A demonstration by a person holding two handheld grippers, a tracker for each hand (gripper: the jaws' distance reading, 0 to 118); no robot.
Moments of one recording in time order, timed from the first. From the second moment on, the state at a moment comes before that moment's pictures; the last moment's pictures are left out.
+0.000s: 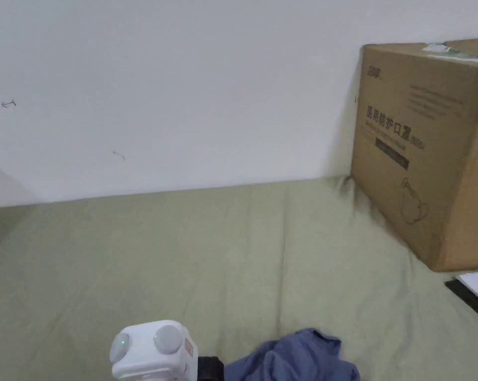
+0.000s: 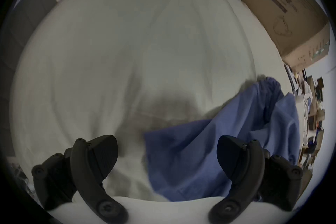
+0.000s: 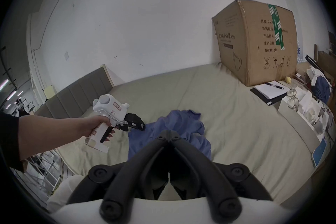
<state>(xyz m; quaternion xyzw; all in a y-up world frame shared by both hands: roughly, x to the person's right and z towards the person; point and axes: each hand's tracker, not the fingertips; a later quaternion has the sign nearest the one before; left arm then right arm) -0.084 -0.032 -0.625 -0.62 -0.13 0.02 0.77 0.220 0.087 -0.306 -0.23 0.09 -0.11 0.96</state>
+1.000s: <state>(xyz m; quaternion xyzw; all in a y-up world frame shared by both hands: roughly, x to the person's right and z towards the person) -0.097 -0.027 -0.563 -0.52 -0.17 0.03 0.84 0.146 0.011 -0.552 -0.56 0.13 0.08 0.81</state>
